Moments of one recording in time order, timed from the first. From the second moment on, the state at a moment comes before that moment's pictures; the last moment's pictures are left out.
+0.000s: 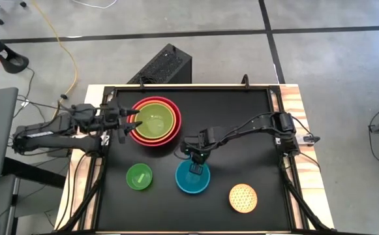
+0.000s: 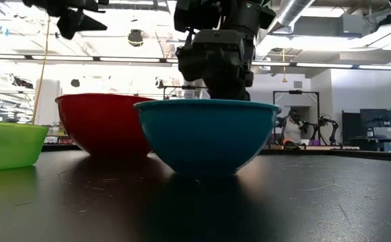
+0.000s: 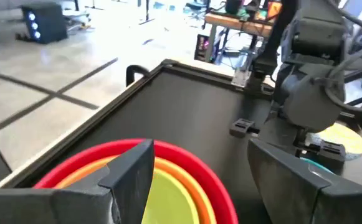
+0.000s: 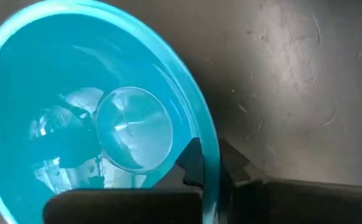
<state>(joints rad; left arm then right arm) 0.14 0.48 0.65 -0.33 -0.19 -0.16 0.08 1.98 1.52 -0.77 -0.14 0.39</state>
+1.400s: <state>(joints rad) 0.24 0.15 0.48 -0.36 -0.37 -0.33 -0.28 2.27 2.22 -0.65 -0.13 0.51</state>
